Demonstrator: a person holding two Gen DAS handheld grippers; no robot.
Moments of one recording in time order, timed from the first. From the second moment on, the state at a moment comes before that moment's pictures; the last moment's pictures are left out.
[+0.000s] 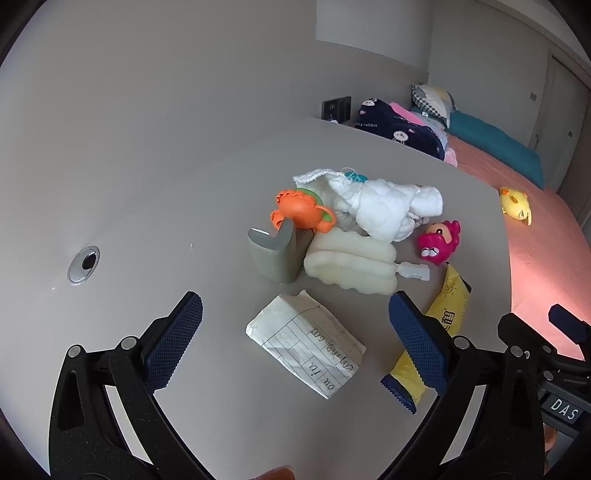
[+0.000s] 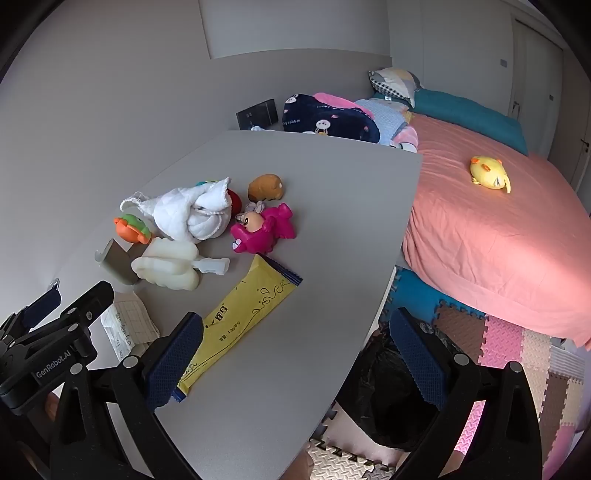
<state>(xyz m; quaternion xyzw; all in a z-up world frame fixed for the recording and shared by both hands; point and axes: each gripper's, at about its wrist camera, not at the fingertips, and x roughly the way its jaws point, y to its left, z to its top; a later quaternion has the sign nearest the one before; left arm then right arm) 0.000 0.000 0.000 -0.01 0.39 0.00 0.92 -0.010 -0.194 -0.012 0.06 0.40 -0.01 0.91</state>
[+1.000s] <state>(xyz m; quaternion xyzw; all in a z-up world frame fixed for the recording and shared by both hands) 0.000 0.000 0.000 0.00 0.39 0.00 0.92 -0.009 -0.195 -0.014 0.06 0.41 -0.01 0.91</state>
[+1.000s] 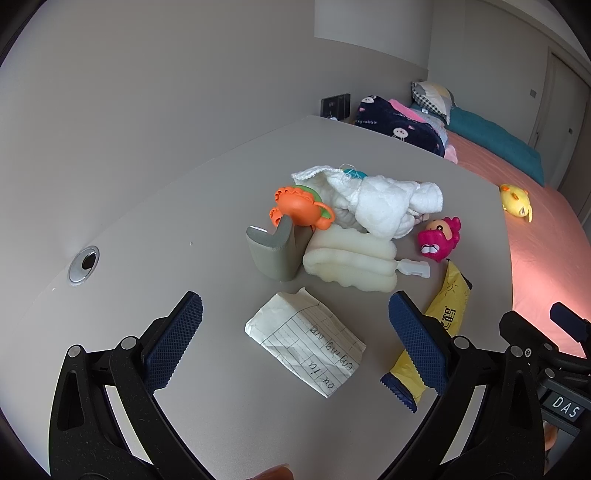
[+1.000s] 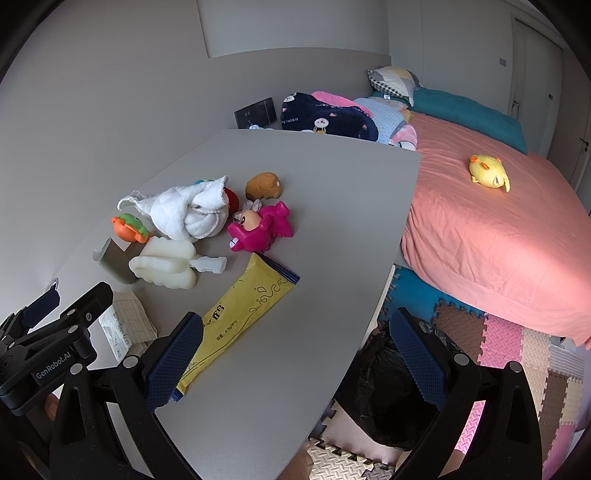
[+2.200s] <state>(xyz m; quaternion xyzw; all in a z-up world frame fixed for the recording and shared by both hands) 0.000 0.002 -0.007 0.00 0.39 0.00 0.92 -0.009 -0.197 -0.013 0.06 0.41 -0.01 0.91</state>
